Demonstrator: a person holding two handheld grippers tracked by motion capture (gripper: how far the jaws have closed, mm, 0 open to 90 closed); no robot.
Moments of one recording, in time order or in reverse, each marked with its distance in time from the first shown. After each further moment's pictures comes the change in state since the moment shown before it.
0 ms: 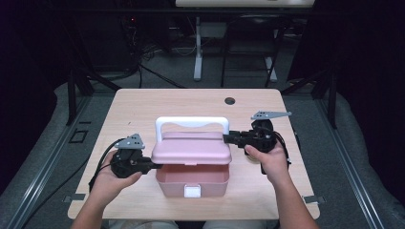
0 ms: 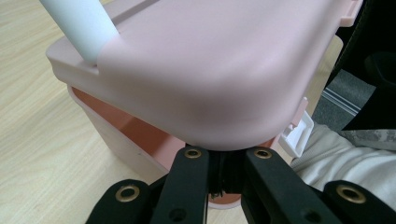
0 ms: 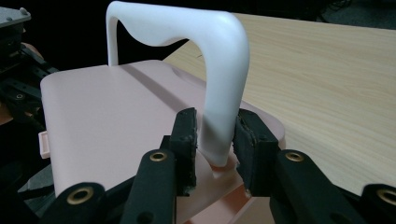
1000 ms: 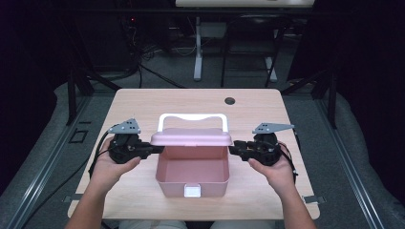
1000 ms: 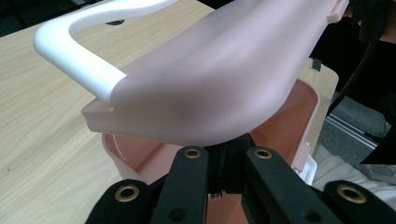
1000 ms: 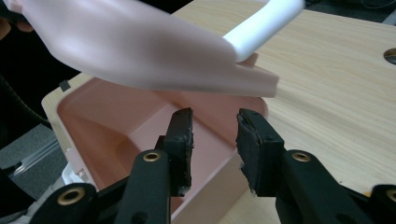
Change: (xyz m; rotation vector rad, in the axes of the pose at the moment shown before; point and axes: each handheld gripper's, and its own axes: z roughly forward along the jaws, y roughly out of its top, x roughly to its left) left arm 0.014 0.027 -0.011 -0.093 0.003 0.014; right arm 0.016 -0.025 -0.011 0.064 -0.111 -0.095
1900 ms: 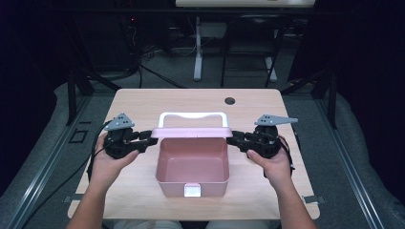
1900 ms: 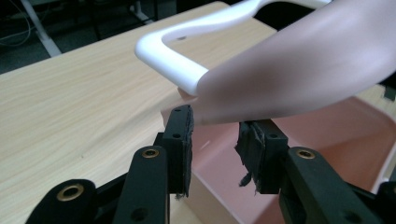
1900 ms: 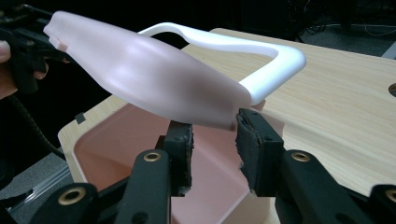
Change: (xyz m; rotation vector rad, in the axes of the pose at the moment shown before) left arm 0.018 0.000 -0.005 -0.086 0.217 -0.063; right arm -0.004 0.018 -0.002 -0.121 0.039 0.037
